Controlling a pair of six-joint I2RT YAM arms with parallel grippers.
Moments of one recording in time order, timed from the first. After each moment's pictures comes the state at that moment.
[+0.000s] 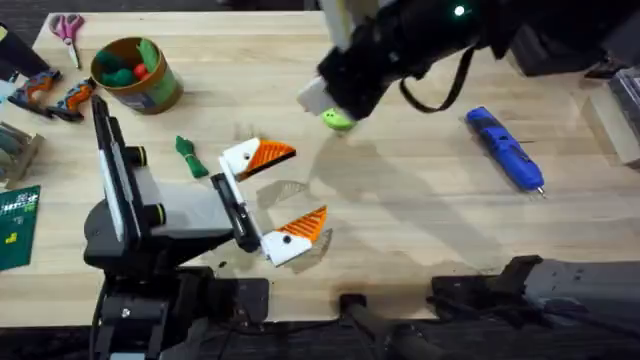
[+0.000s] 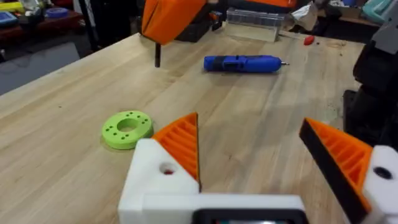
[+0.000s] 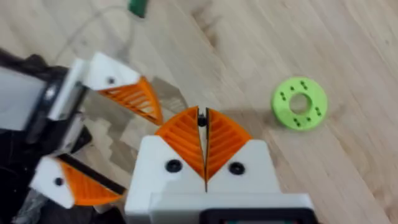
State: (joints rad) left arm -0.01 0.01 0.02 -0.13 1.09 0.08; right arm 0.77 1.50 1.53 -0.96 -0.20 -0.13
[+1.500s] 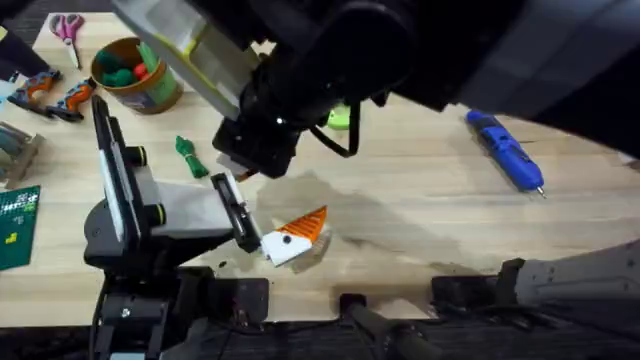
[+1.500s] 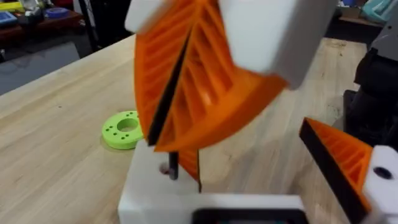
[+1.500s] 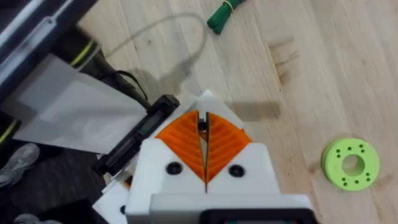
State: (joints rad) left arm -0.01 0.01 0.02 -0.13 1.09 0.08; right arm 1.06 1.70 1.73 -1.01 -0.13 -0.13
